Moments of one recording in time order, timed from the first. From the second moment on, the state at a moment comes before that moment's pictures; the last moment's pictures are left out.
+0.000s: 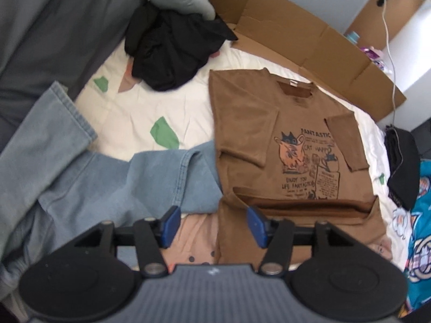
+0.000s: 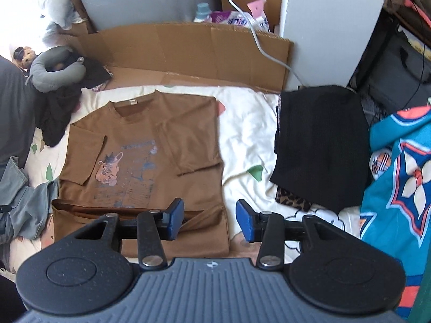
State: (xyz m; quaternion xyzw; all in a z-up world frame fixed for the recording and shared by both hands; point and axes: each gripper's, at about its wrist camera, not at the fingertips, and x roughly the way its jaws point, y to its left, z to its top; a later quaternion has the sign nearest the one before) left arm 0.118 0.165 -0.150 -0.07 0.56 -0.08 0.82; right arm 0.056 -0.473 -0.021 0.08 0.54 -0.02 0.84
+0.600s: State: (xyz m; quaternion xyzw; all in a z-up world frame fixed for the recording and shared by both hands) left arm 0.118 0.147 -0.131 -0.02 0.56 -0.05 0.83; right arm 0.058 -0.471 -0.098 0.11 0.56 0.00 0.82
